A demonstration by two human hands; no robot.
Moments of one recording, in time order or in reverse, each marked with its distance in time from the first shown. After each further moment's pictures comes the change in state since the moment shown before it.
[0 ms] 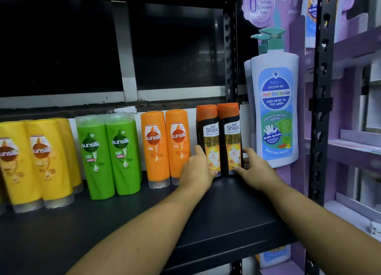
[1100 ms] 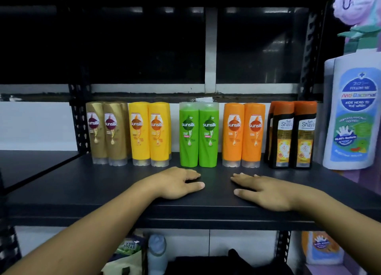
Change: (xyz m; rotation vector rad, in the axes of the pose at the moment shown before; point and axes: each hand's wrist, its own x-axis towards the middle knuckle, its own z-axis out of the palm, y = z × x) left_hand -0.132 -0.191 -0.198 0.240 -0.500 0.033; right_hand -0.128 -0.149 0.057 -0.485 -0.803 -0.443
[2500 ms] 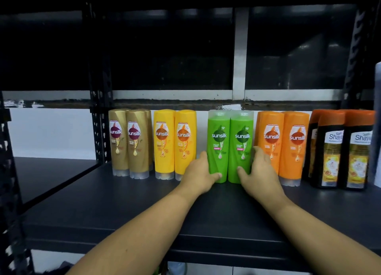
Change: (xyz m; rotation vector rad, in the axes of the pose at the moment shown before) left_hand 0.074 -0.045 -0.004 -0.307 0.526 -0.160; right_hand 0.145 -0.055 0.016 0.363 0.953 0.146
